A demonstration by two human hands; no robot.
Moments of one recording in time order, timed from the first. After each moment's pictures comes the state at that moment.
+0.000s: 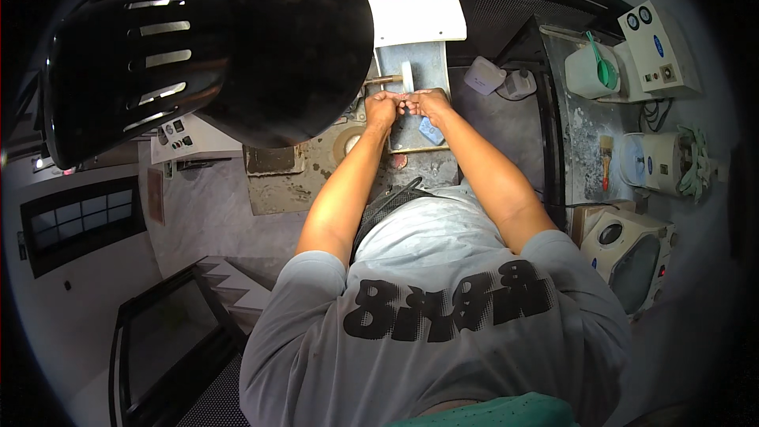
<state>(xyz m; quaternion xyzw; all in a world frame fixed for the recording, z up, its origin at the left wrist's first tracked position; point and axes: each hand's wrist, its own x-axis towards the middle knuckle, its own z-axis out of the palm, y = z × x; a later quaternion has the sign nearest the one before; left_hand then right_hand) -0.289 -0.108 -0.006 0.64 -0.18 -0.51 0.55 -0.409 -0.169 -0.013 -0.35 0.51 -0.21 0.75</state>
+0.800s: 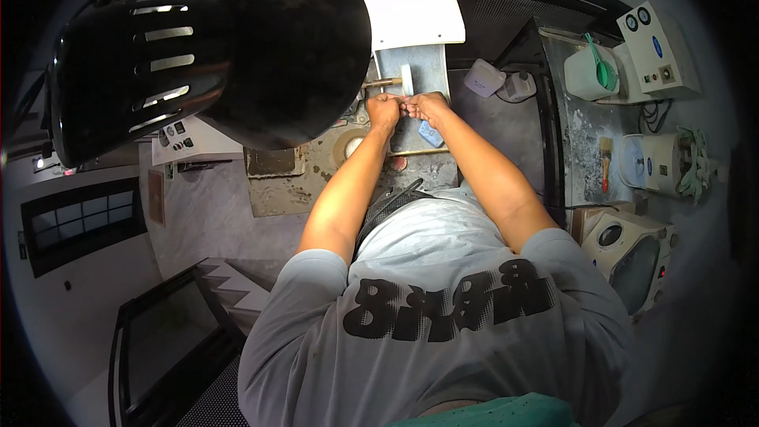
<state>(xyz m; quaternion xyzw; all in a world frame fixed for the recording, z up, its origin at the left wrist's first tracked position) -0.295 -0.116 -0.017 0.67 -0.21 -0.47 0.54 -0.407 -0.172 -0.017 -0.32 0.54 -0.17 0.76</state>
